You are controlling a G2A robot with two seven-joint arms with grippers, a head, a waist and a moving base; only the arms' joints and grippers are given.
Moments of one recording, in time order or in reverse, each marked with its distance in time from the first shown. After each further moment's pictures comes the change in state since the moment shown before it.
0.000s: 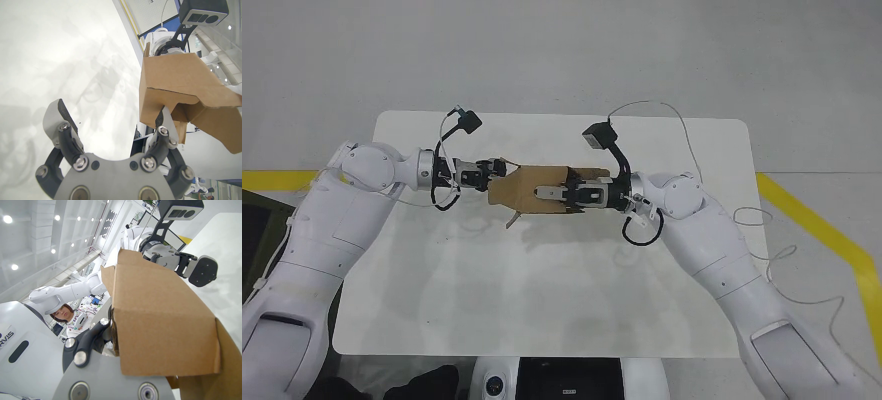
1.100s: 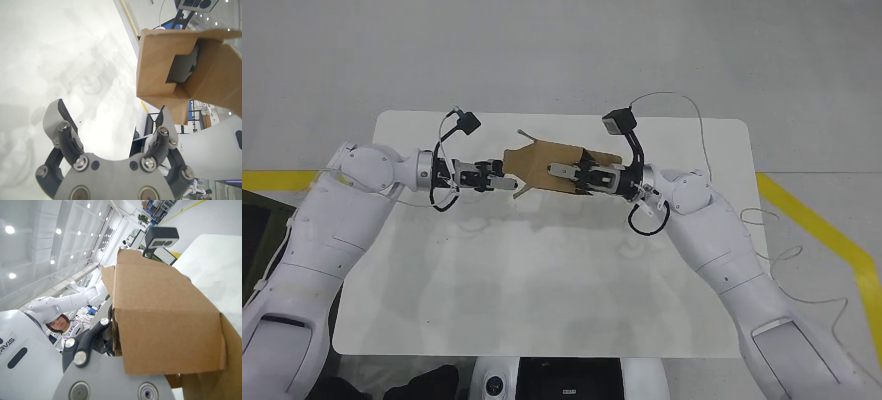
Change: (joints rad) left arm 0.012 -0.004 -0.009 0.005 0.015 0.007 -0.007; right arm 0.003 -0.001 0.062 0.057 -0.019 -0.049 -0.099
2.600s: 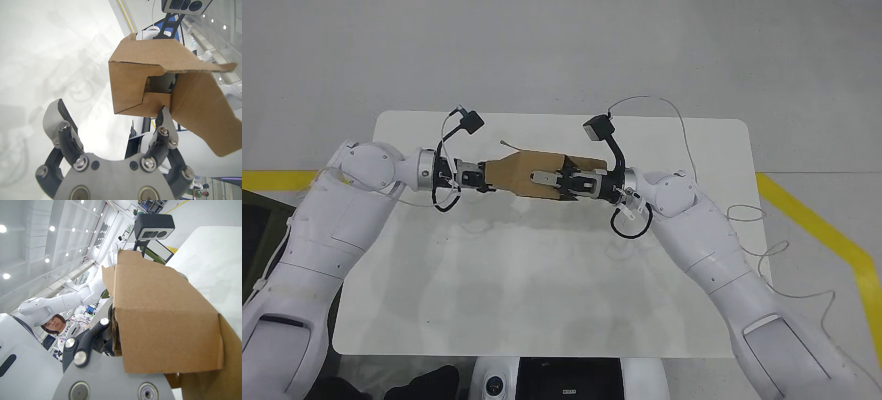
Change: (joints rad) left arm -0.008 0.007 -0.006 -0.024 -0.049 0.014 -0.014; right arm 0.024 -0.039 -0.070 0.033 -0.073 0.023 -0.038
